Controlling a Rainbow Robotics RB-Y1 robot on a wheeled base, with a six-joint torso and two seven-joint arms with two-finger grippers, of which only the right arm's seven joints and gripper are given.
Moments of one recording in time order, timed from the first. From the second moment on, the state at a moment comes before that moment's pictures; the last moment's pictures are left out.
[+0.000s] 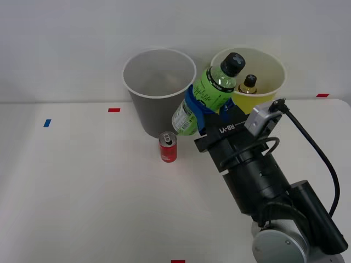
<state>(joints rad) 0.09 -0.31 0.50 -2.15 -0.87 -0.17 2.07</state>
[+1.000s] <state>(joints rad) -0.13 -0.02 0.10 -2.15 -0.76 0.38 2.06</state>
